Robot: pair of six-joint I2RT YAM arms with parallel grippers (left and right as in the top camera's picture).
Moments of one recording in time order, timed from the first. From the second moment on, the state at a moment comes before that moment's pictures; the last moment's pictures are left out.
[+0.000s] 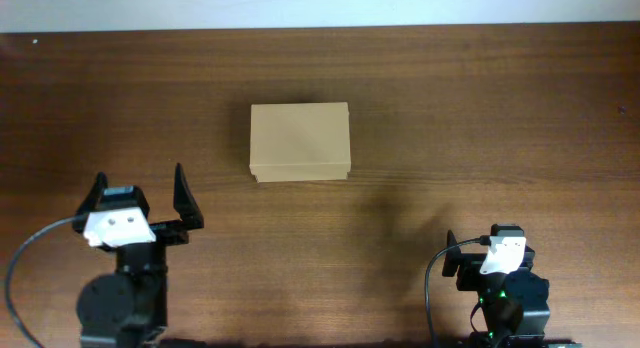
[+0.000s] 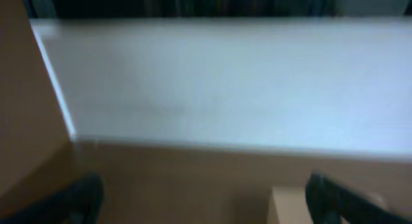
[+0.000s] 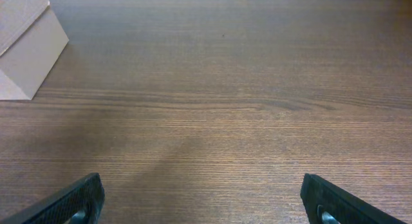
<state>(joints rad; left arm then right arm) -0.10 0.39 0.59 -0.16 -0.24 0.00 0.00 0.01 0.16 -0.60 0.04 0.00</state>
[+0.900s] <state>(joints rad) 0.00 0.15 0.05 0.21 -0.24 0.00 0.00 0.01 0.16 -0.60 0.04 0.00</state>
